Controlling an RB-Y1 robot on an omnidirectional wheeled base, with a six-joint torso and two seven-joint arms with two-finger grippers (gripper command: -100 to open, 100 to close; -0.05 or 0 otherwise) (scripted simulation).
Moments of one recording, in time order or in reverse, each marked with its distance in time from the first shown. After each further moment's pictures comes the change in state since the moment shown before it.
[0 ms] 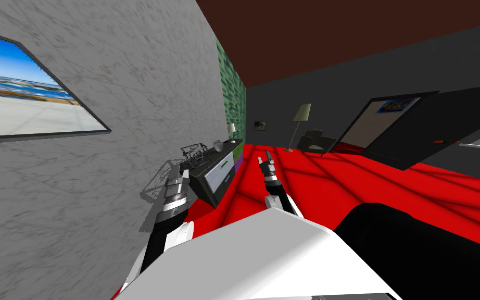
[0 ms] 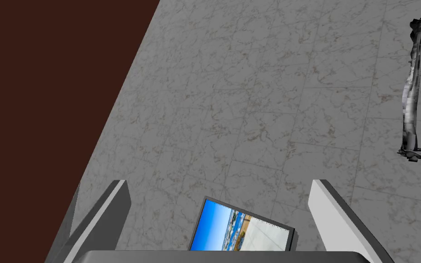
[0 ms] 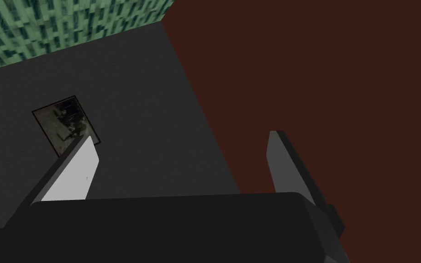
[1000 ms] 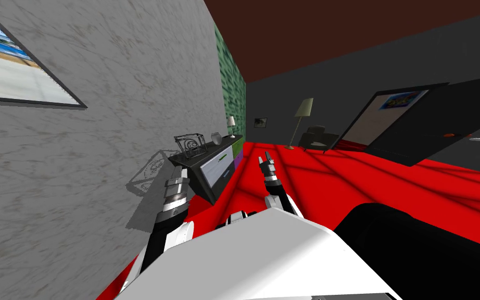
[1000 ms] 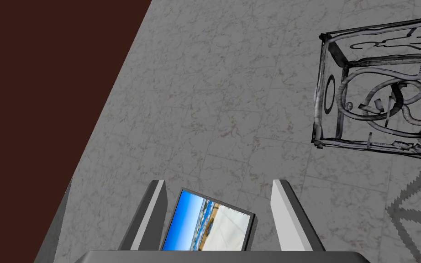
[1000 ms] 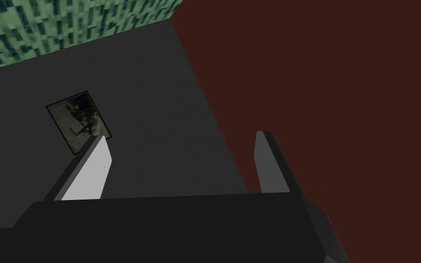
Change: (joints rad) left arm 0.000 0.000 0.000 0.000 0.000 0.000 0.000; right arm 0.000 0.000 0.000 0.000 0.000 0.000 0.000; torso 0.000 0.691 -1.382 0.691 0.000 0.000
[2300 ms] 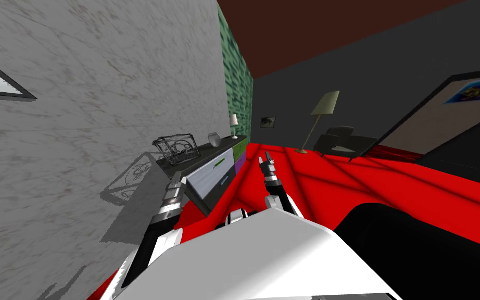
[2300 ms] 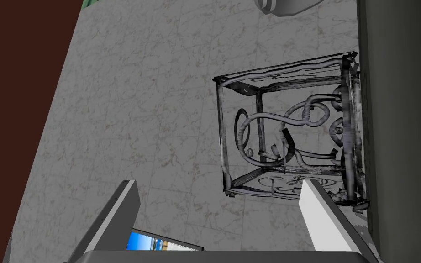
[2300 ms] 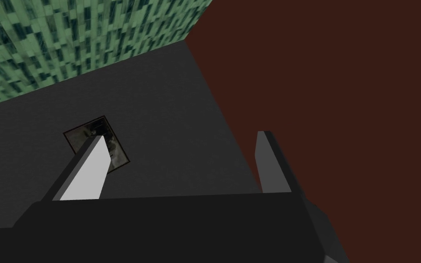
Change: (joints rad) left arm -0.029 0.179 0.104 0.157 0.094 0.055 0.055; right arm 0.001 0.000 0.000 0.000 0.000 0.000 0.000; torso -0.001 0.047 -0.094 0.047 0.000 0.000
